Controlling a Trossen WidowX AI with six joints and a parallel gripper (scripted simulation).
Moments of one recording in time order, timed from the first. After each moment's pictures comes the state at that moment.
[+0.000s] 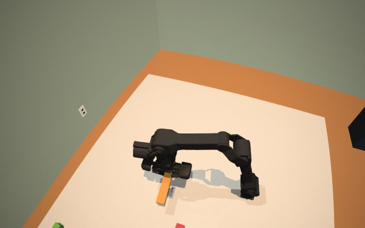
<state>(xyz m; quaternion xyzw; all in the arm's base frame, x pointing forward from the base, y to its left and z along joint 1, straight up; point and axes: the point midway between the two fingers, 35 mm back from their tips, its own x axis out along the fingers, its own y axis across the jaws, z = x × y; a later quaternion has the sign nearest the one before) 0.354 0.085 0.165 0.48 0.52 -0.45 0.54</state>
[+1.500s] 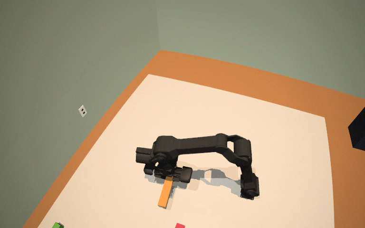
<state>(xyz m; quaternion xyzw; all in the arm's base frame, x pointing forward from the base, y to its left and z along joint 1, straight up) 0.352 0.085 0.129 0.48 0.53 -0.45 0.54</state>
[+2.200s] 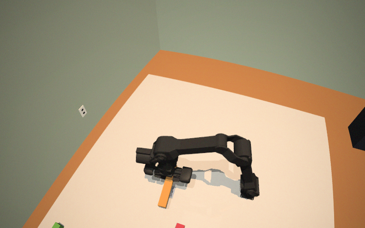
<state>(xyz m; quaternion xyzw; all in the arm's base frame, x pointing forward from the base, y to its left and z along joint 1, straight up) 0.352 0.085 0.128 0.48 0.53 -0.45 0.54</state>
